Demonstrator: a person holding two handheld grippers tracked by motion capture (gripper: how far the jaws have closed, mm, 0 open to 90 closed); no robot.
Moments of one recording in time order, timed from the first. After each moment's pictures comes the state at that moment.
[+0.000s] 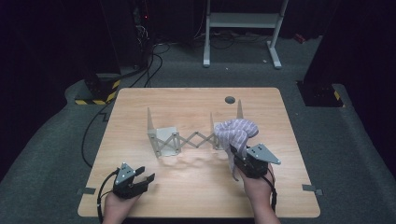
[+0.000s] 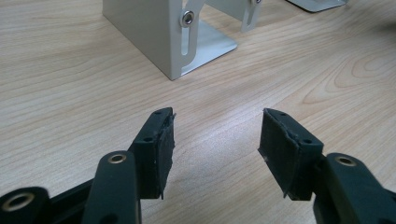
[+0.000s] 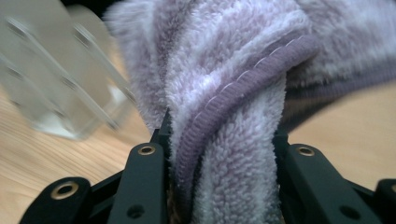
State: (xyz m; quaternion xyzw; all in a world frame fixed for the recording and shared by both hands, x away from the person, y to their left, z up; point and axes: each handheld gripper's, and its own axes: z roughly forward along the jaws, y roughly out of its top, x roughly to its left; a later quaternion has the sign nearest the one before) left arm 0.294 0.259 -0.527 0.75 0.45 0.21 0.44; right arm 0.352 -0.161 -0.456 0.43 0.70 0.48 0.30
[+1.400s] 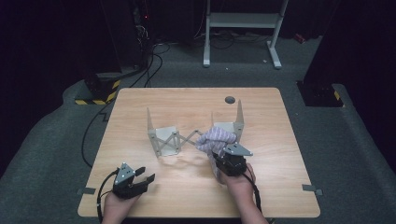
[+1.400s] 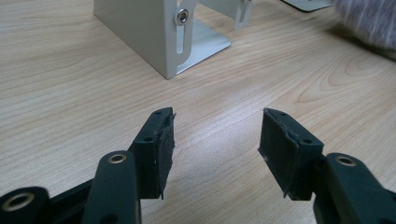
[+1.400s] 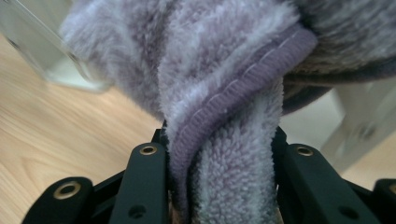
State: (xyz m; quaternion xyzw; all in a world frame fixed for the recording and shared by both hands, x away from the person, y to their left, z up) left arm 0.295 0.258 -0.528 0.75 0.45 0.20 0.44; right arm 0.374 -0.110 -0.495 0.44 0.76 0.42 0.21
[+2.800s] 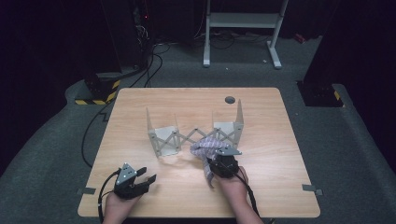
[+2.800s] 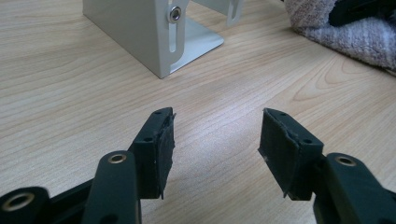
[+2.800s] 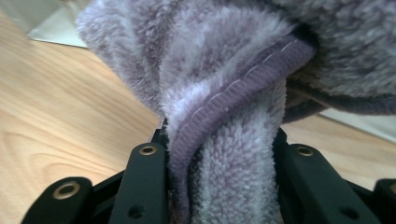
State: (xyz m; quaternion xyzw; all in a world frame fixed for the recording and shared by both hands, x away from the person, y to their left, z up) left arm 0.294 0.255 -0.528 0.76 0.44 0.20 0.44; right arm 0.380 -0.088 -0.521 0.44 0.79 0.38 0.18
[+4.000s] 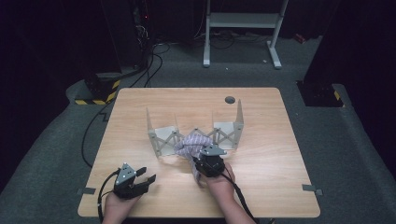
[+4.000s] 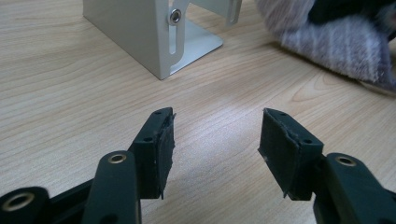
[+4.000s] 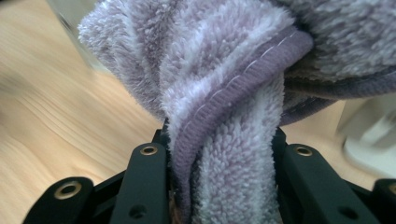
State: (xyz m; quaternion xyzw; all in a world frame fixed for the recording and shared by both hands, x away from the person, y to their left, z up) left arm 0.294 0.256 -0.527 0.76 0.44 0.20 0.44; right arm 0.375 -0.044 -0.504 0.40 0.79 0.42 0.19
